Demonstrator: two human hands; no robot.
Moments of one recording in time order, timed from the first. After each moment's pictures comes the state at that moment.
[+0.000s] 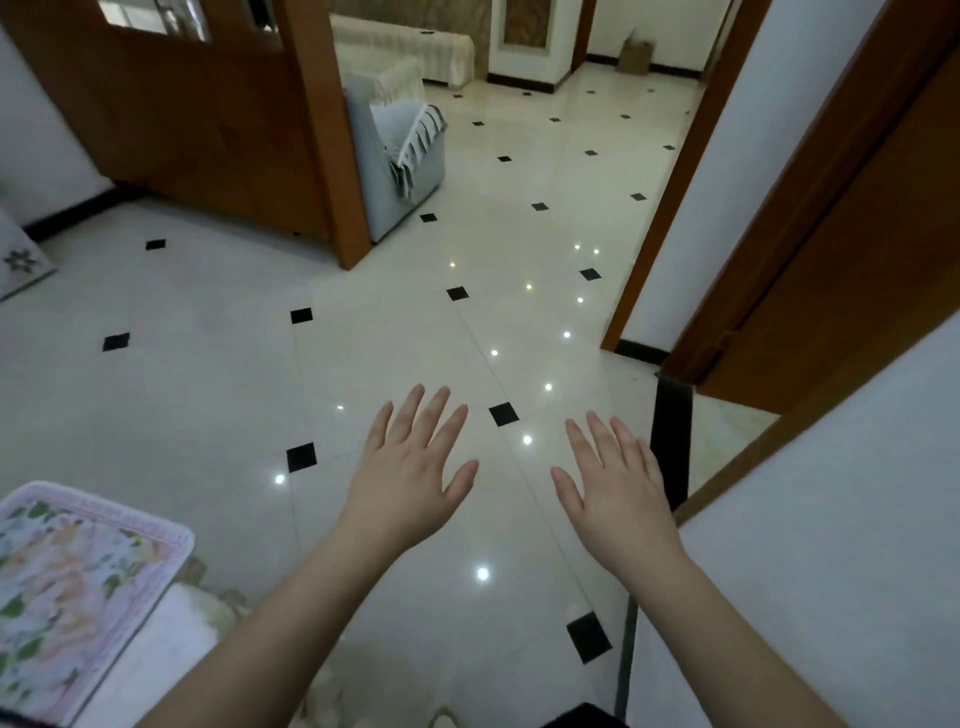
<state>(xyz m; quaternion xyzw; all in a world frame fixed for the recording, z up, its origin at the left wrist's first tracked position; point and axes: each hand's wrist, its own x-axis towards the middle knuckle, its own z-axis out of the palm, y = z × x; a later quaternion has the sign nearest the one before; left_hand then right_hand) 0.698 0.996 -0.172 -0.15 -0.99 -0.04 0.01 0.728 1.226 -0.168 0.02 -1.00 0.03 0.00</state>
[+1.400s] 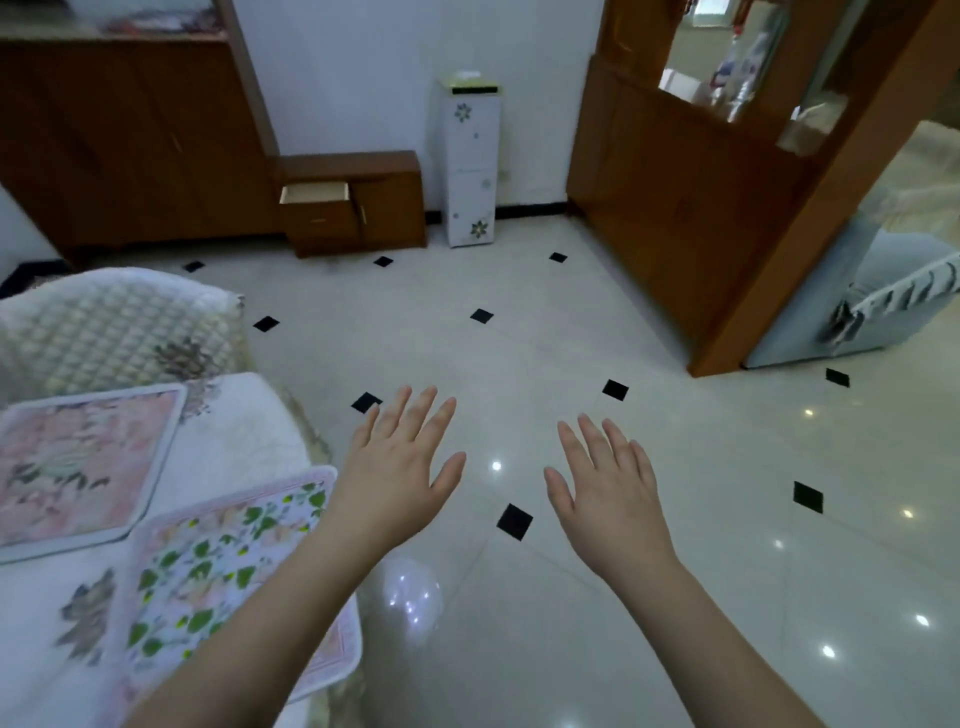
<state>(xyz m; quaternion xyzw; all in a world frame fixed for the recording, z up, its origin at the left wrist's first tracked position) 0.553 0.678 -0.149 0.34 -0.94 -0.04 0.07 0.384 0.836 -0.156 0.47 -0.88 0.07 0.01</state>
